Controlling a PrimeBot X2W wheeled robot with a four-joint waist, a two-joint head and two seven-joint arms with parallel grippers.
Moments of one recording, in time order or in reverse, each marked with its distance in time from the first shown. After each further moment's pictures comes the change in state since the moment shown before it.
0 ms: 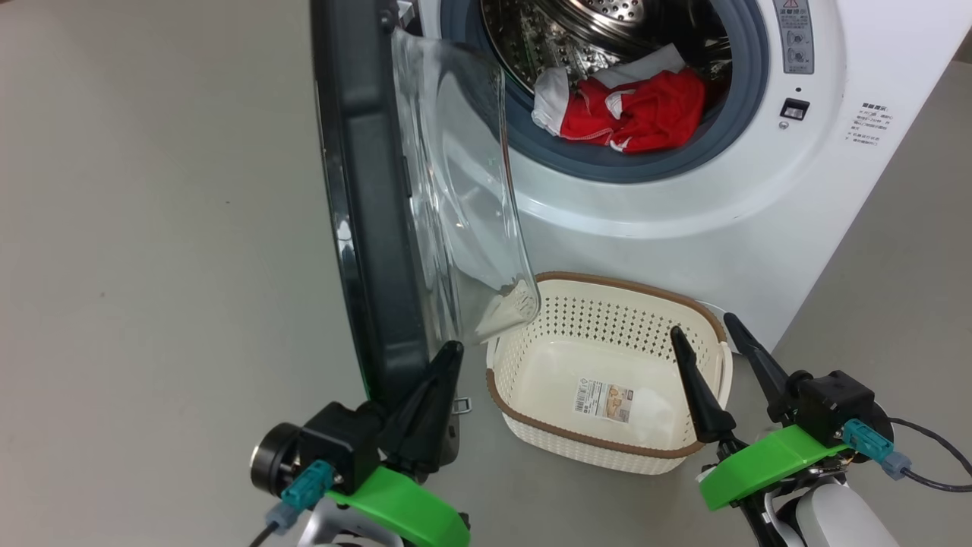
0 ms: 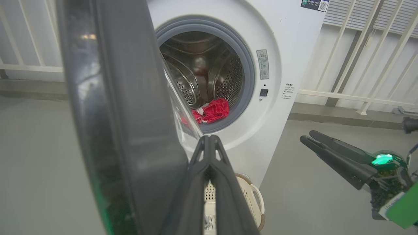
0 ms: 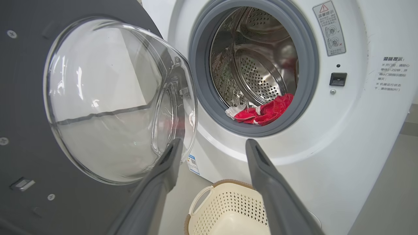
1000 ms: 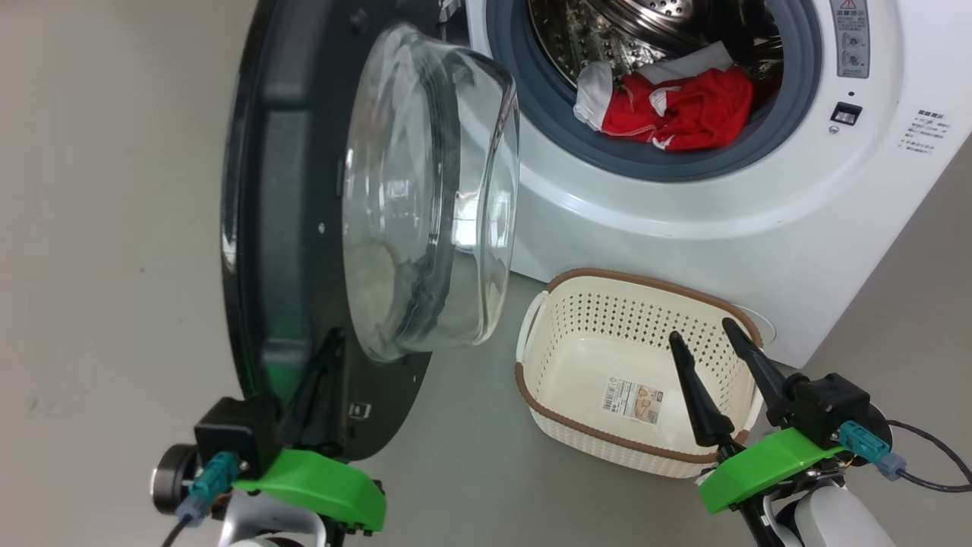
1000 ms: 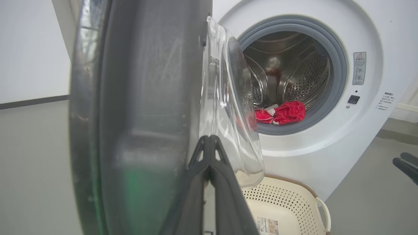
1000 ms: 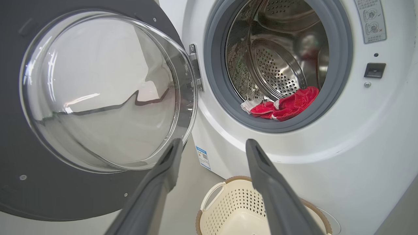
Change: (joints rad) left arm 0.025 0.053 0.128 -0.007 -0.016 0.135 0.009; right arm 0.000 0.000 0.003 0.016 -0.002 0.000 0.000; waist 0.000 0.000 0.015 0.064
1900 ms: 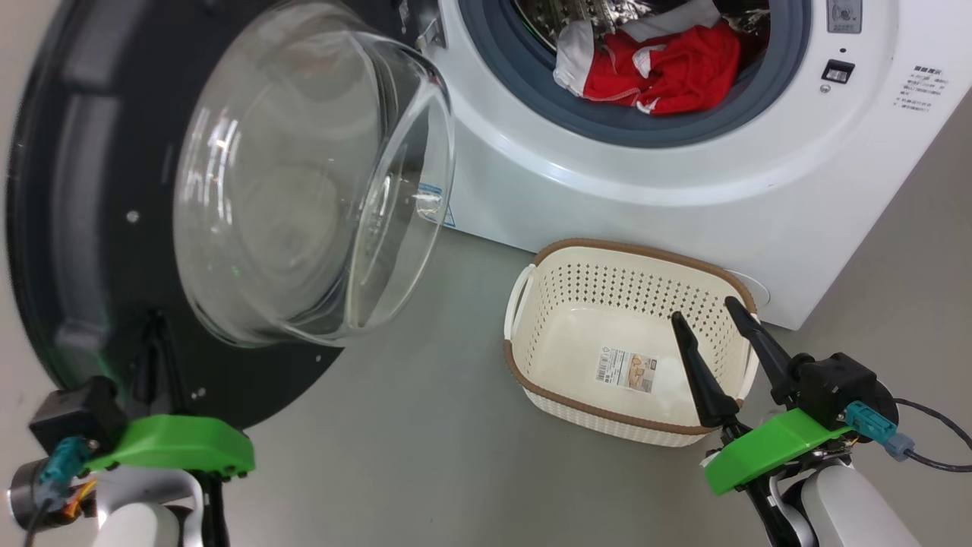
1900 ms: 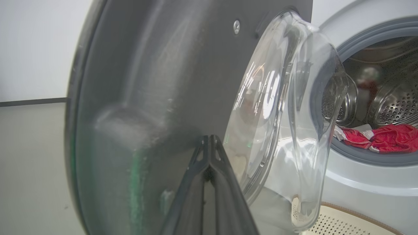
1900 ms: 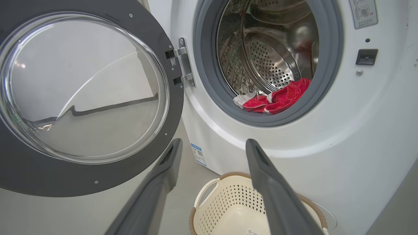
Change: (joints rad) left arm -0.064 0.058 0.217 0.194 -0.058 0.085 -0.140; right arm -0.044 -0.031 0.025 0.000 0.016 0.000 0.000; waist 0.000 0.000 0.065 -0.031
